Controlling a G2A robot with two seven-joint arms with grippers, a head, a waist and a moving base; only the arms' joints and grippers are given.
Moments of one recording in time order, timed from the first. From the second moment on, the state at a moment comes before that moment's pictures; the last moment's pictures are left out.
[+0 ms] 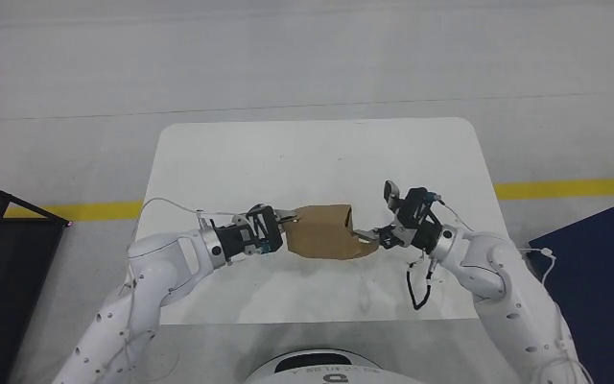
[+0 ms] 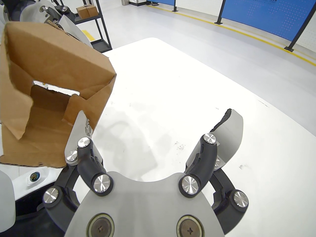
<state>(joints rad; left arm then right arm) 1.56 -0.97 -1.27 -2.09 1.63 -0.68 -0.07 -1.67 -1.04 1.46 -1.90 -1.00 -0.71 0.20</state>
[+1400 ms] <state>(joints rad) 1.51 -0.96 -1.21 -2.09 1.77 -0.80 -0.06 -1.69 -0.95 1.50 -2.00 -1.15 -1.01 0.27</state>
